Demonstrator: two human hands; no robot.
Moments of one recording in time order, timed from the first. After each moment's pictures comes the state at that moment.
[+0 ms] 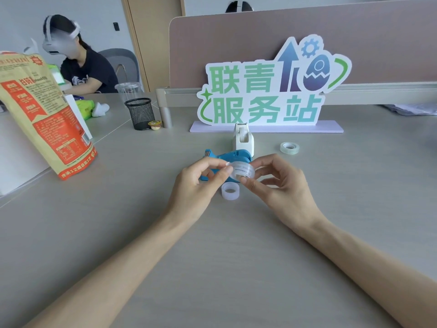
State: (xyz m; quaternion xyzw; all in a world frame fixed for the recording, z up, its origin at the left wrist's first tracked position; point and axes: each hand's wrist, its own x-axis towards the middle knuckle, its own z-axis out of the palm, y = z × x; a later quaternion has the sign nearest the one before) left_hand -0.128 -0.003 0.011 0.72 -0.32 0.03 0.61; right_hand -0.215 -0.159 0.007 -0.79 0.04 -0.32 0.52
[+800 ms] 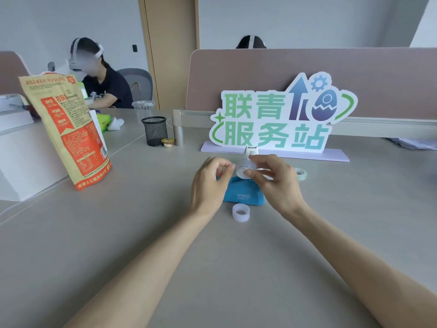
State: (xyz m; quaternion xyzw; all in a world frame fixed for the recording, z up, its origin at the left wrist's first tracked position) left_hand -0.068 -0.037 0.007 0.76 -0.29 0.19 0.56; right_hand -0.150 -0.174 0.024 -0.82 0.03 -0.36 0.45
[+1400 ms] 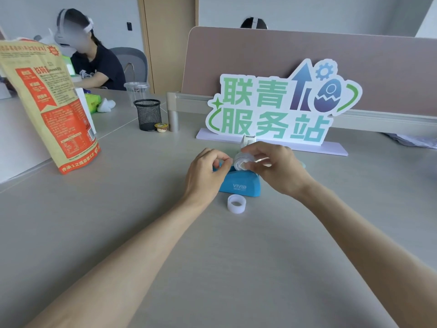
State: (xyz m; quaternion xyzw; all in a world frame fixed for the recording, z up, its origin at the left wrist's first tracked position) left_hand -0.060 -0.040 -0.002 0.77 -0.29 0.19 0.52; right_hand -0.139 -0.197 0.042 -0.92 -0.03 -0.24 0.30
